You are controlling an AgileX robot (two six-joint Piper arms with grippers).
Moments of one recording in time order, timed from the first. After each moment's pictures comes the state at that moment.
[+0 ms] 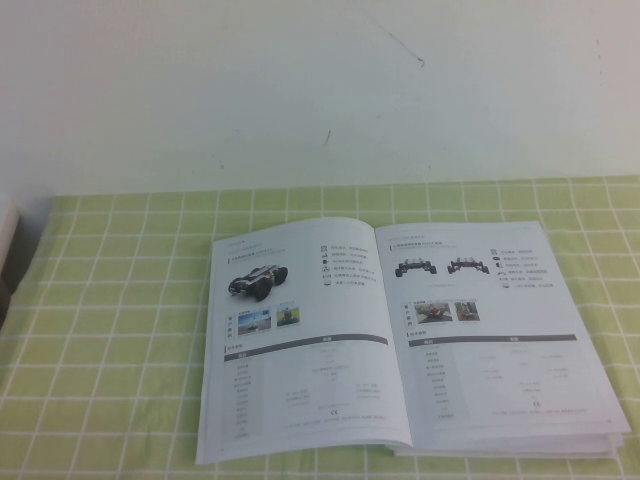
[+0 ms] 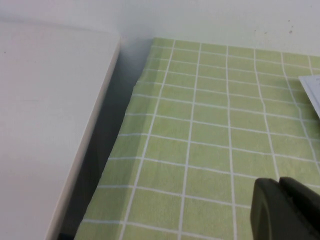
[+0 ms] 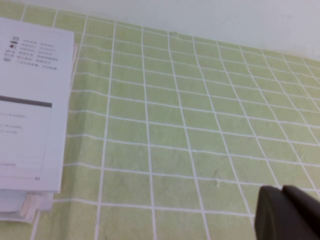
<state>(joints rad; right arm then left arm) -0.17 -0.01 0.02 -0.03 0.42 -0.22 0.14 -0.01 0.02 -0.17 0.34 0.00</state>
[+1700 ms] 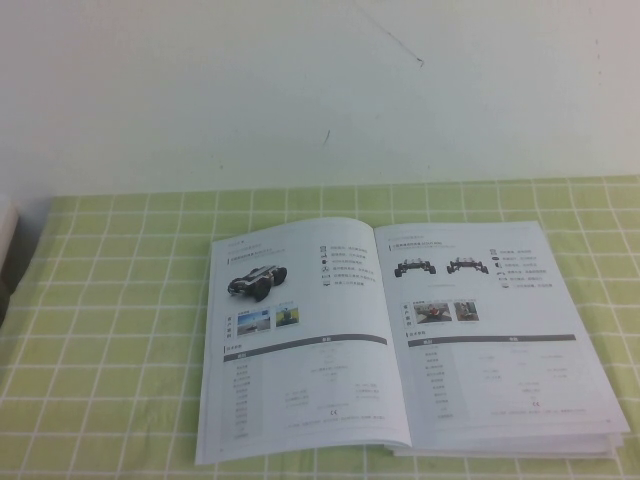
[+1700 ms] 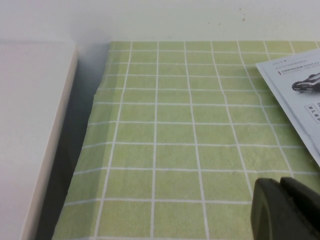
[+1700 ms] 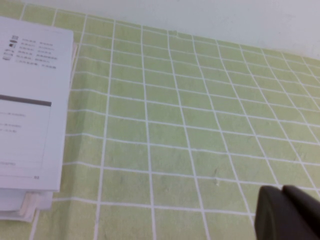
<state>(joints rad) -0.17 -0.01 0.02 -0.03 0.42 -0.22 0.01 -0.01 0.02 -0.14 0.34 0.04</state>
